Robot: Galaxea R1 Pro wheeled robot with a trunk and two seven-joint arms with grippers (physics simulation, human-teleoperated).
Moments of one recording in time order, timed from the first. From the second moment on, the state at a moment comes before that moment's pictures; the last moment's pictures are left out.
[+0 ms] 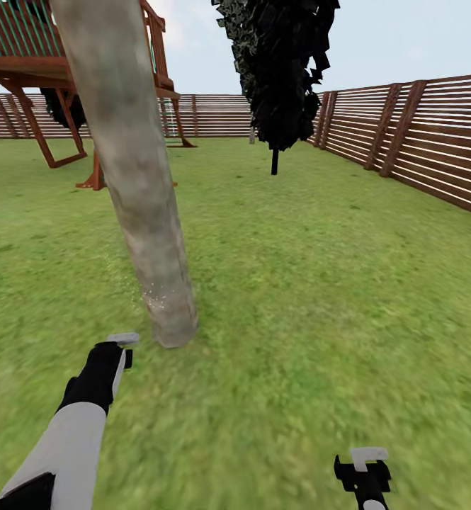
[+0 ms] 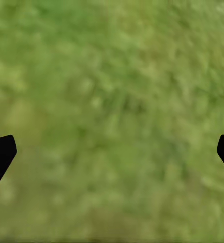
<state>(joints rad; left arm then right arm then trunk) -0.78 -0.05 0.43 -0.78 -0.40 0.71 0.14 -0.48 -0.03 -0.49 -0.14 0.64 -0.34 -0.28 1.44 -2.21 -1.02</state>
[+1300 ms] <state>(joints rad) -0.94 -0.05 0.43 -0.89 -0.41 0.91 0.14 -0.48 -0.03 -0.49 -0.14 0.64 -0.34 -0.28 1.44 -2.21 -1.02</state>
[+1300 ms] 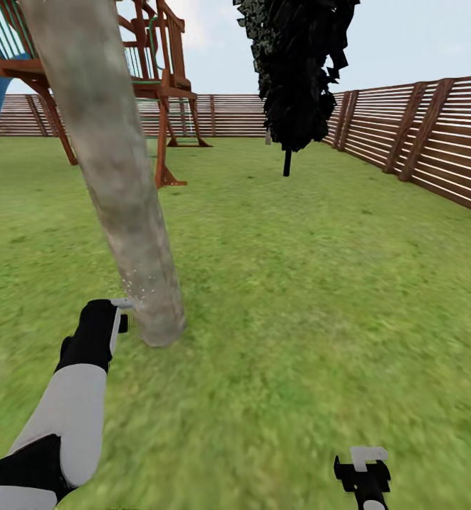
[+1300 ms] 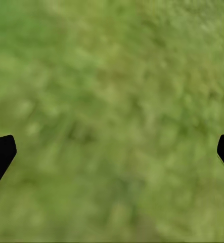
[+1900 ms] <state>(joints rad) -0.92 -0.05 0.43 -0.90 -0.41 0.92 0.14 -0.48 -0.03 -0.49 -0.14 0.64 -0.34 -0.28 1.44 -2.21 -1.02</state>
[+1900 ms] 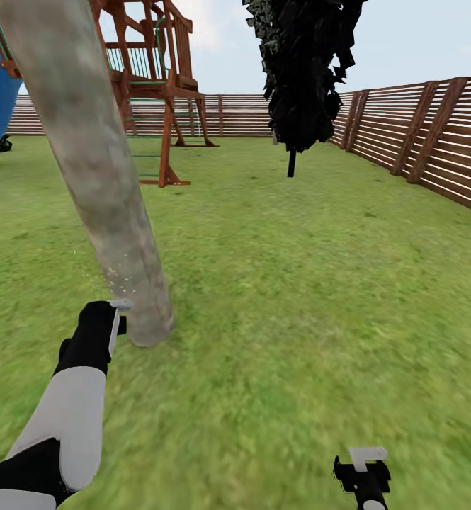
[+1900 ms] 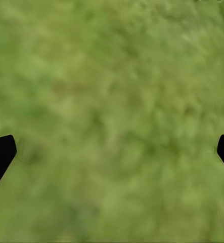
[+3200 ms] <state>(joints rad) -0.82 -0.01 0.44 -0.89 -0.40 0.84 0.15 -0.48 -0.03 -0.49 -0.14 0.64 -0.34 -0.28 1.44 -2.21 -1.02</state>
